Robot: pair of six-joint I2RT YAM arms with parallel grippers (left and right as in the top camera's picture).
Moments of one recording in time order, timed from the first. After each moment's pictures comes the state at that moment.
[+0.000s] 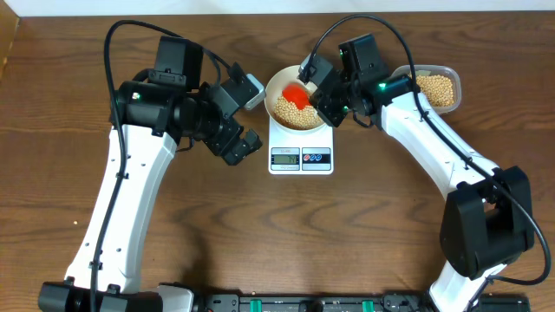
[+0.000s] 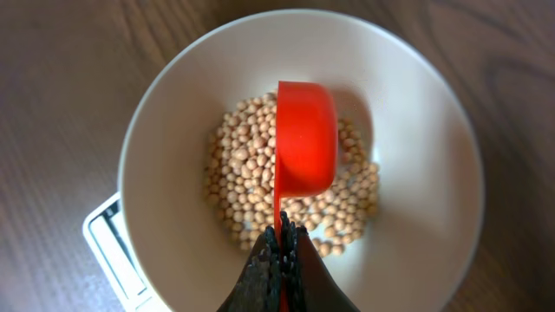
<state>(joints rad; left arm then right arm) -0.19 1.52 1.56 -1.23 0.41 0.61 0.40 1.89 1.49 -0.55 -0.36 -0.43</state>
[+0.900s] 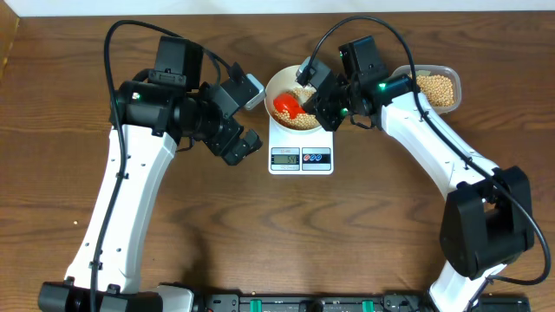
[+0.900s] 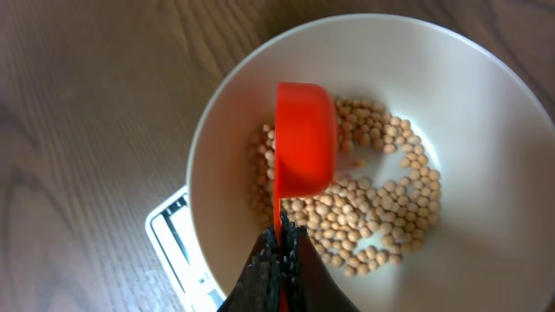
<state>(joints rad) -0.19 1.52 1.56 -1.23 0.41 0.61 0.40 1.89 1.49 -0.58 -0.48 -0.40</state>
